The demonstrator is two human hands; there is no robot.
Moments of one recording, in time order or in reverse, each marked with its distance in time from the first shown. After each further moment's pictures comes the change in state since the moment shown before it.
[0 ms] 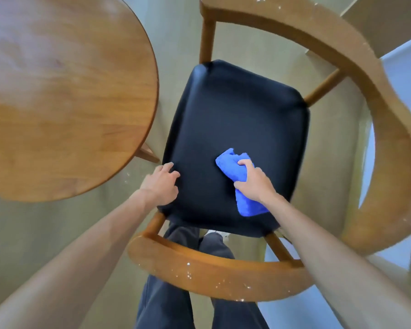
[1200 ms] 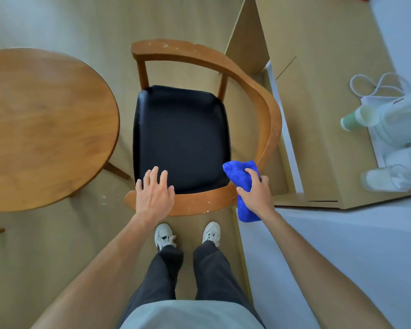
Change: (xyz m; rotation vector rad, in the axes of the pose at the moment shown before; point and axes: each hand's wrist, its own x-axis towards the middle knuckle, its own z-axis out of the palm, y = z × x) left_hand -0.218 0.078 0.029 -0.018 0.461 0.146; right_hand -0.286 0.084 0.016 0.352 0.540 0.160
